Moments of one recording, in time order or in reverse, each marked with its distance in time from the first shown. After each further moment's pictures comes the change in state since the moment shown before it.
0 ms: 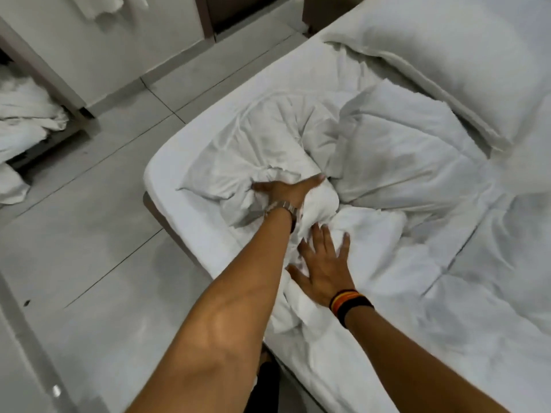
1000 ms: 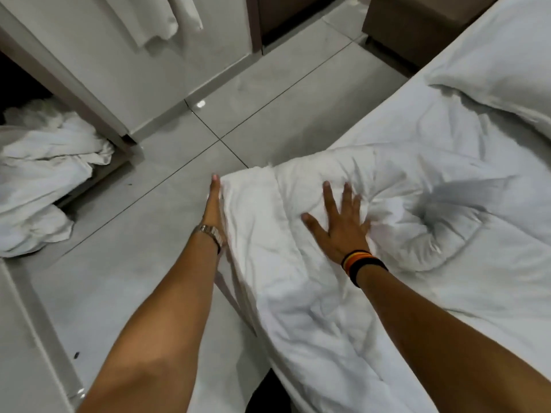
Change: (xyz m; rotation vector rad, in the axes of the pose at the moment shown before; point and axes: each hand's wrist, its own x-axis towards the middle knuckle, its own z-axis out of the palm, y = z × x) left_hand 0.317 0.057 -0.370 -0.602 -0.171 -0.182; right_hand 0.398 -0.160 -0.107 0.434 0.076 0.224
